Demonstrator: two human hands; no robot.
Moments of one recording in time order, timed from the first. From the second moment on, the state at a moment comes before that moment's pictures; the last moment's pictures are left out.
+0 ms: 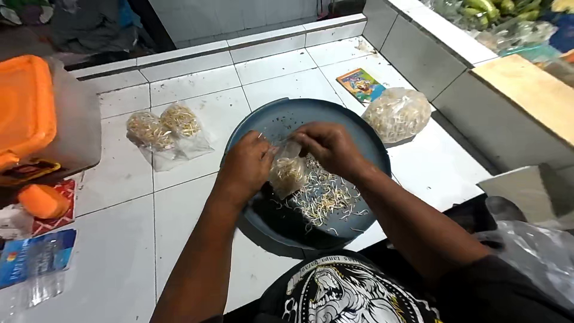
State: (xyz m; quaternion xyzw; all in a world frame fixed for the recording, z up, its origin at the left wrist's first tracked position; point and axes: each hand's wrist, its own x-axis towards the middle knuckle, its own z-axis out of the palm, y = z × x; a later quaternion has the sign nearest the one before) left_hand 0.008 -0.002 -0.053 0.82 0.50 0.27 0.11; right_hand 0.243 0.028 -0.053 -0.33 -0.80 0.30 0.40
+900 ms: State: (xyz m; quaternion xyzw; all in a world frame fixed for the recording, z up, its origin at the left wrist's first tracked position) left_hand 0.117 -0.078 -0.156 0.13 0.28 0.44 0.84; right_hand 0.278 -0.076 -0.103 -0.35 -0.87 0.16 0.30
